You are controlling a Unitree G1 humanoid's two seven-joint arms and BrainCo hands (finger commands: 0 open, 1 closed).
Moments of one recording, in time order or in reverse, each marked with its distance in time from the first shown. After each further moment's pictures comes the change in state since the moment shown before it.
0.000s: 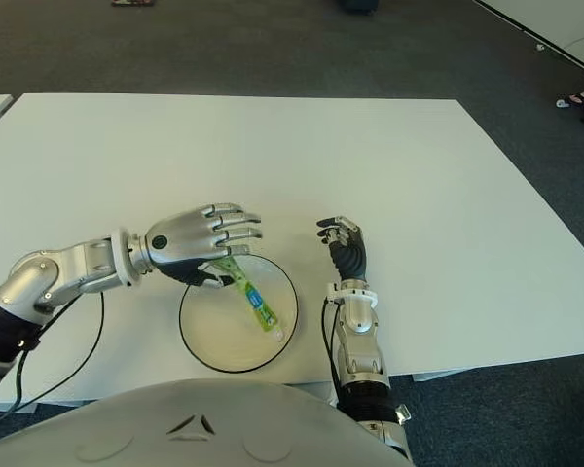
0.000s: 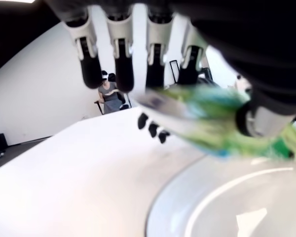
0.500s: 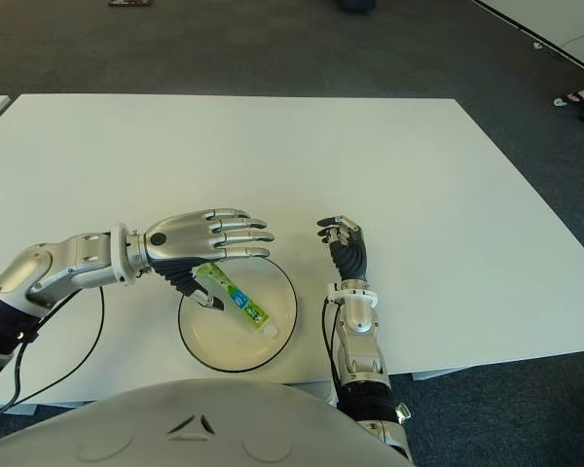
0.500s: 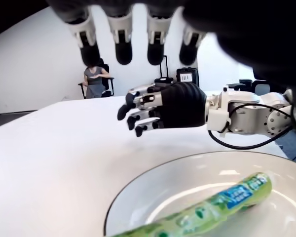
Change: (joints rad) left arm -0.034 0.011 -0.014 0.065 -0.235 -0.089 -0.182; right arm -0.001 -0.001 0.000 0.012 0.000 -0.020 0.002
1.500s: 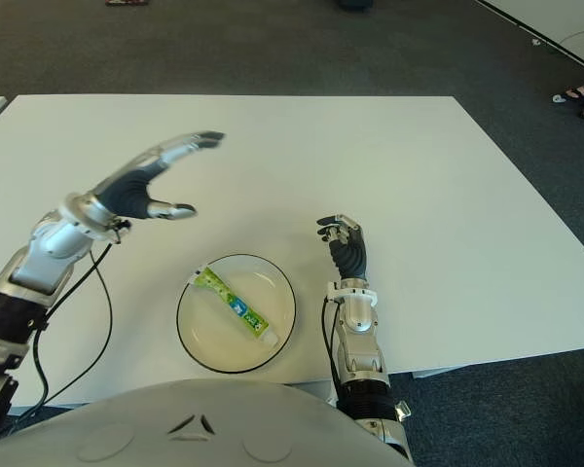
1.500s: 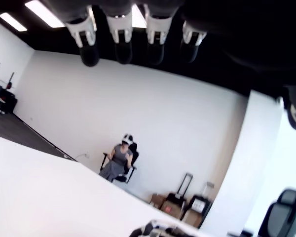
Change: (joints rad) left arm 0.045 -0.141 0.236 0.169 -0.734 0.168 -0.104; right arm -0.006 0.000 0.000 0.004 -0.001 -0.005 -0.005
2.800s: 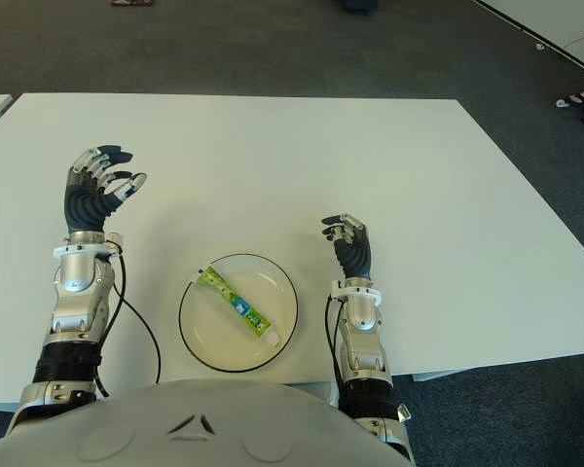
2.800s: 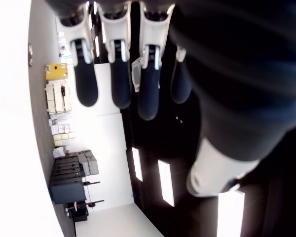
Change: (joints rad) left arm 0.182 -0.457 0.320 0.062 -0.090 0.281 0.302; right arm -0.009 -0.003 -0.025 -0.008 0.001 0.023 -0.001
